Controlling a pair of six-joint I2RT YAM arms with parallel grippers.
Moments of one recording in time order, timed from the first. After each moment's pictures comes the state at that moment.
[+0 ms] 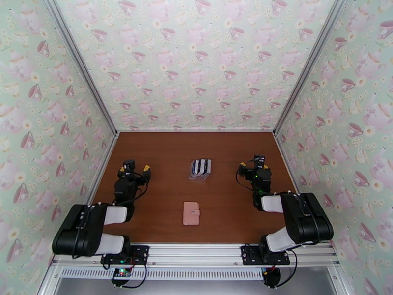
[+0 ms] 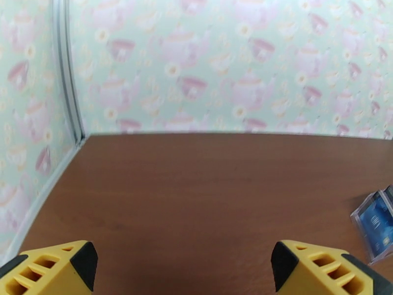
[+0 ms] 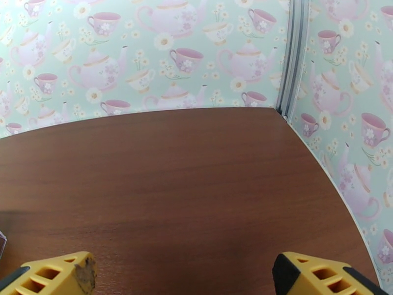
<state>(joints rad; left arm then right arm) -0.11 1.33 0.21 1.06 -0.13 0.09 0.09 1.50 0.38 0.85 0.21 0.02</state>
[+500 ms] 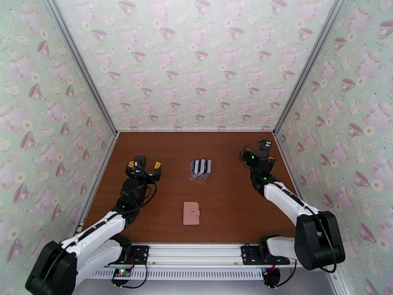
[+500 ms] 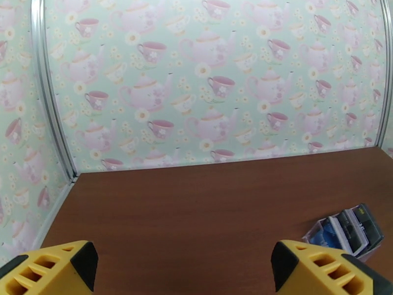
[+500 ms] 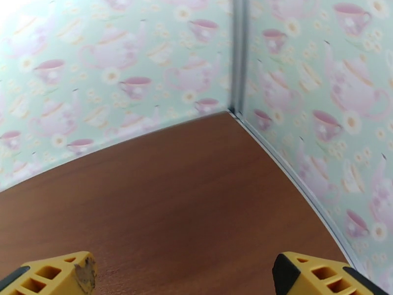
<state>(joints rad) -0.45 0.96 0.40 0.48 -0.43 0.04 0.19 1.32 0.83 0.00 0.54 0.34</state>
